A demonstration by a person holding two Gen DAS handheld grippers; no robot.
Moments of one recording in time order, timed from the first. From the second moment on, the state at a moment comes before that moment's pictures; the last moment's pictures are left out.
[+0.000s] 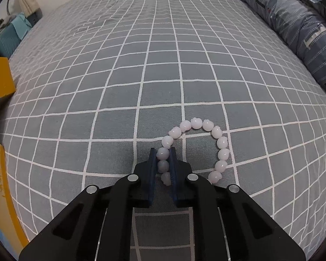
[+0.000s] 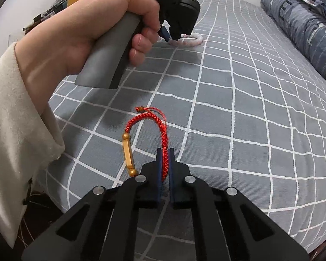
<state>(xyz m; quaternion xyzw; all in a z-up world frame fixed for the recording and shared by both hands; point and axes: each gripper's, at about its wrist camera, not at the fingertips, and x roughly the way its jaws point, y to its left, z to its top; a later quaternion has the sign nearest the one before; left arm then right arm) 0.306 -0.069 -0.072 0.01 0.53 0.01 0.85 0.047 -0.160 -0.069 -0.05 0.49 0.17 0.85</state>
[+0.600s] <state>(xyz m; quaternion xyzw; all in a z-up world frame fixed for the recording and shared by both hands) 0.287 -0.073 -0.038 0.00 0.51 0.00 0.86 0.048 -0.170 -0.047 -0.03 0.47 0.16 0.87</state>
